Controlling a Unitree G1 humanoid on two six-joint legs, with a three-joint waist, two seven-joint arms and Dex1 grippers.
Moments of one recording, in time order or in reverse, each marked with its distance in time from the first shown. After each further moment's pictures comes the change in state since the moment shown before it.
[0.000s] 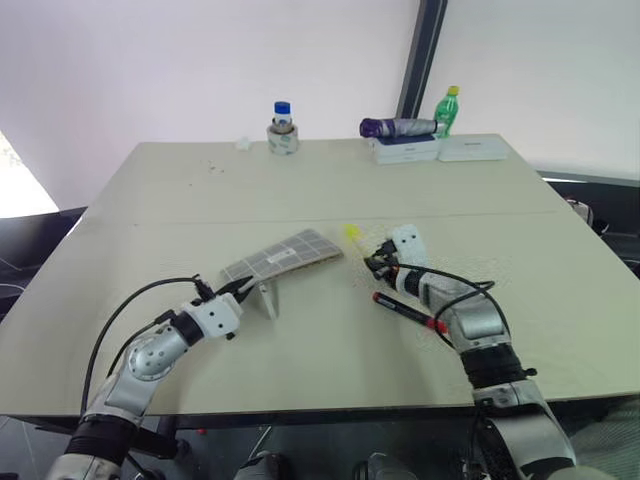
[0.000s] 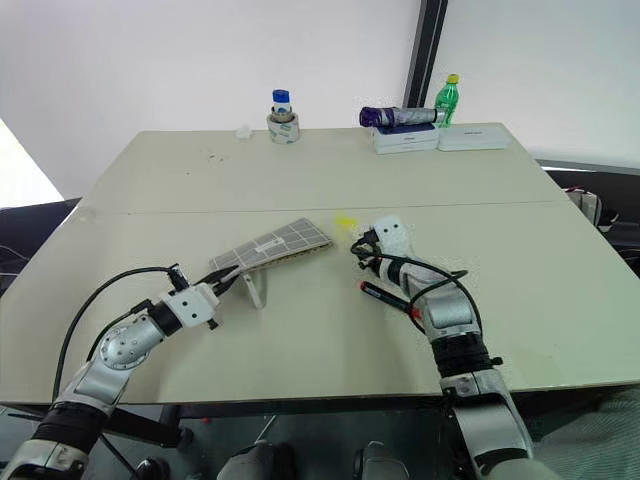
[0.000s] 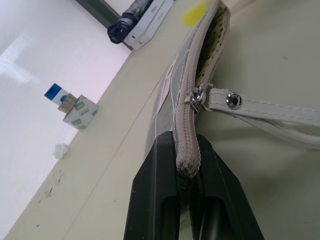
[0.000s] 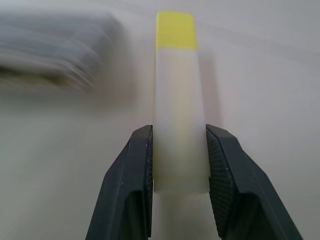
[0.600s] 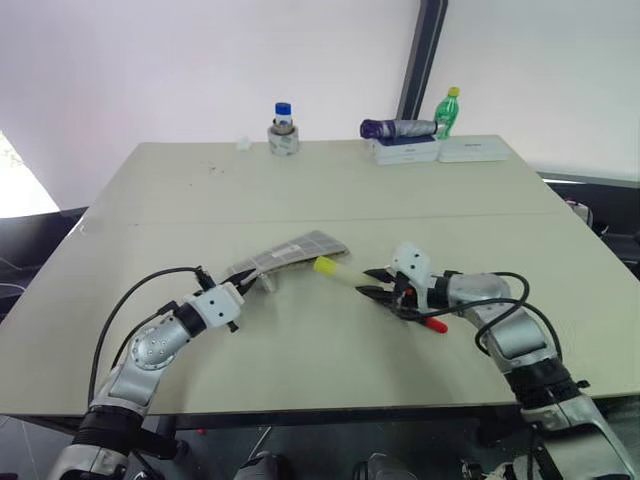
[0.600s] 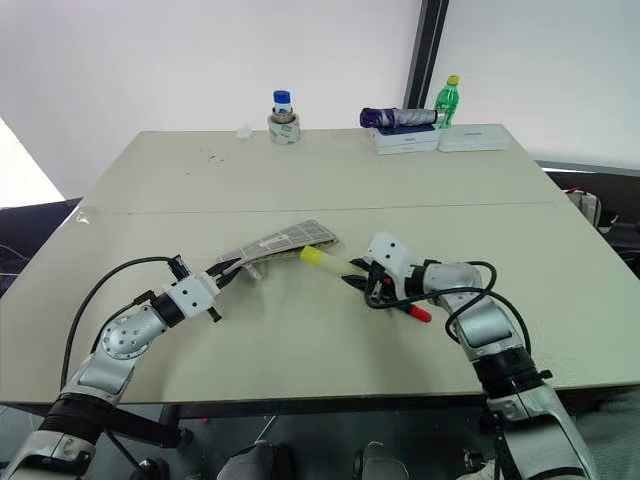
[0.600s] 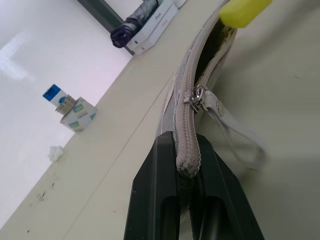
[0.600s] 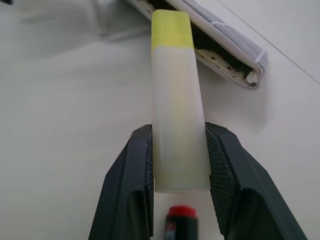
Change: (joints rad) left arm -0.041 -0.014 0.002 0.001 -0.064 0.039 -0.070; right arm 0.074 -0.178 0.145 -0.058 -0.048 -0.199 0.332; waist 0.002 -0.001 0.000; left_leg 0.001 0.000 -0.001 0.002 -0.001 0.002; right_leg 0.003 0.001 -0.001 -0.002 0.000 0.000
